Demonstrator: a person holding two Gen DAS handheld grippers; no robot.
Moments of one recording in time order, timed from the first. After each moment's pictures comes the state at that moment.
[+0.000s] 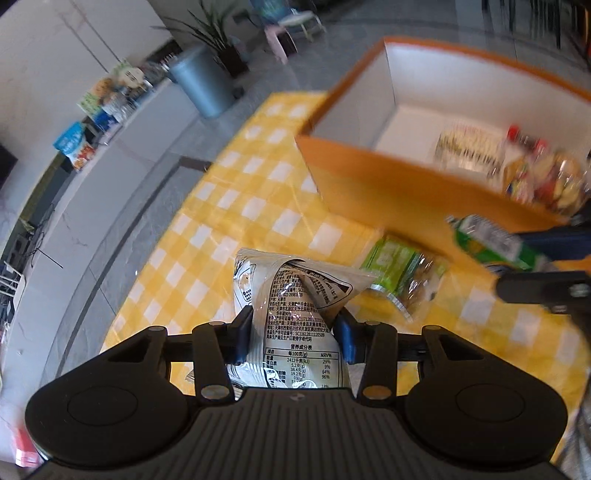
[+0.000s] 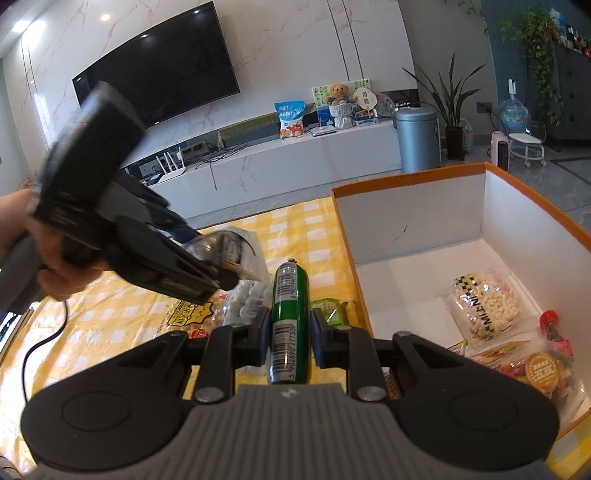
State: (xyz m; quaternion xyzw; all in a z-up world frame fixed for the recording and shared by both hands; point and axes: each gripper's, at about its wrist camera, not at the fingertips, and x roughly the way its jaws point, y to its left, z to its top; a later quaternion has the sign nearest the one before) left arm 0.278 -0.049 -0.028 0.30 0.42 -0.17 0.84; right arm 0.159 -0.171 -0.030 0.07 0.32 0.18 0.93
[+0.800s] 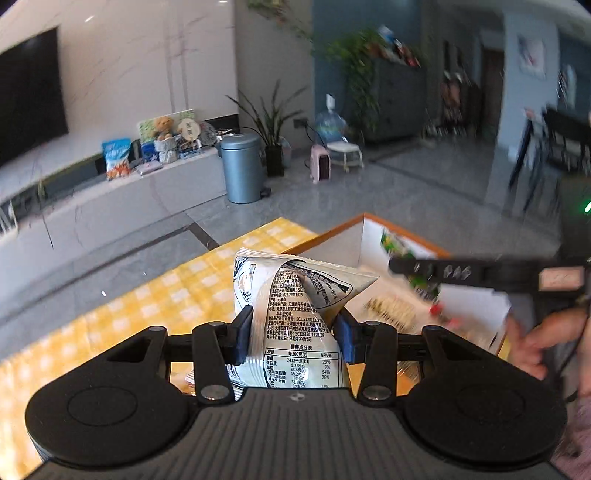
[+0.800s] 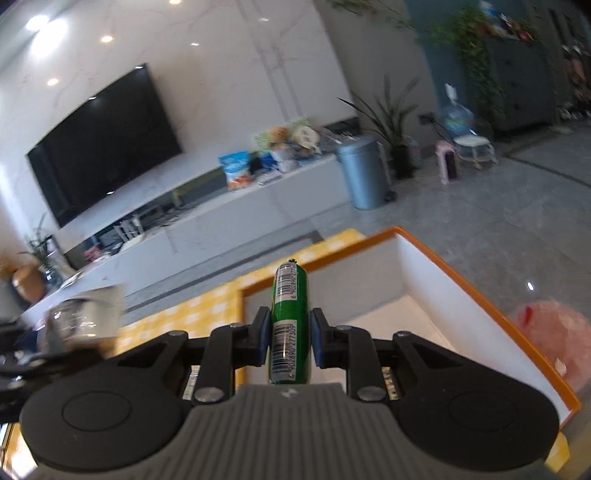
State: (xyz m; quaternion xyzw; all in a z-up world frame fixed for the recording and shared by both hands) left arm 0.199 -0.062 0.044 0.05 0.30 -0.16 0.94; right arm 0.202 -0.262 0.015 0.16 0.29 0.10 0.94
